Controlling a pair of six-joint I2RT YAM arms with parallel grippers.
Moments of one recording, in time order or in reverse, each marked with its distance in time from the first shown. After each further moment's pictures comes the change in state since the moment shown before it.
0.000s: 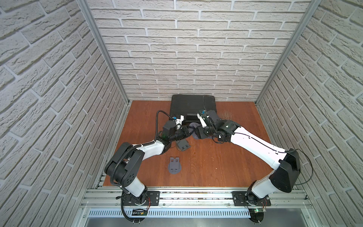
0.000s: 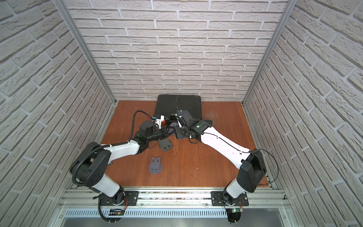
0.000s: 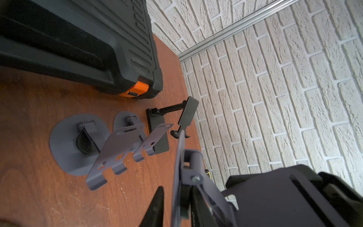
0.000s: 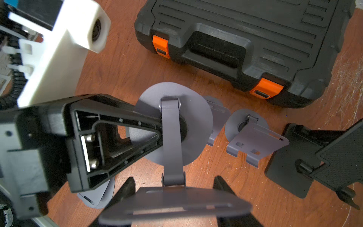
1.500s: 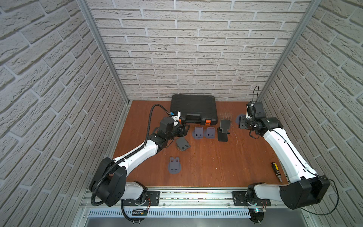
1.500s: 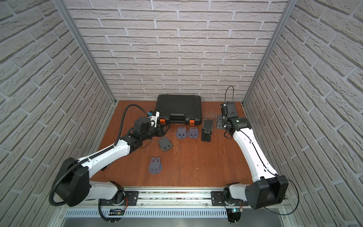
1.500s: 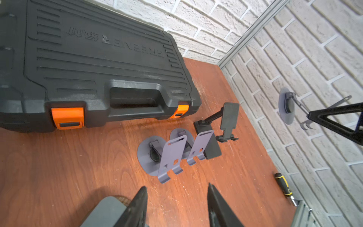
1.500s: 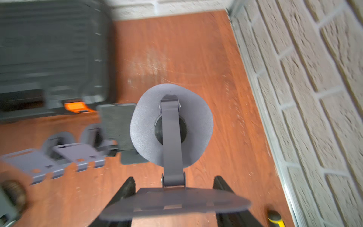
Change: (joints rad) left arm 0.004 -0.219 0.108 -0.482 -0.307 0.450; right arm -0.616 -0.248 -0.078 -0.201 0.192 -0.060
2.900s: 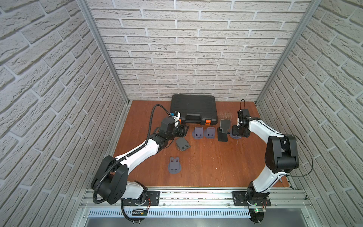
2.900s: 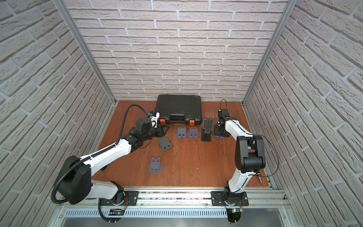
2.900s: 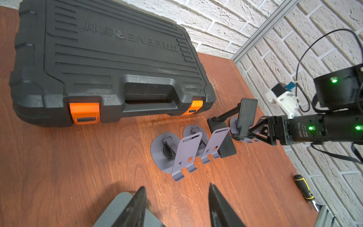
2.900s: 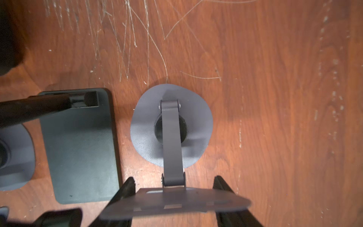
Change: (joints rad) left arm 0.000 0.016 0.001 -0.036 -0.049 0.025; right arm -0.104 0.446 -0.102 0.211 -0.167 -0.072
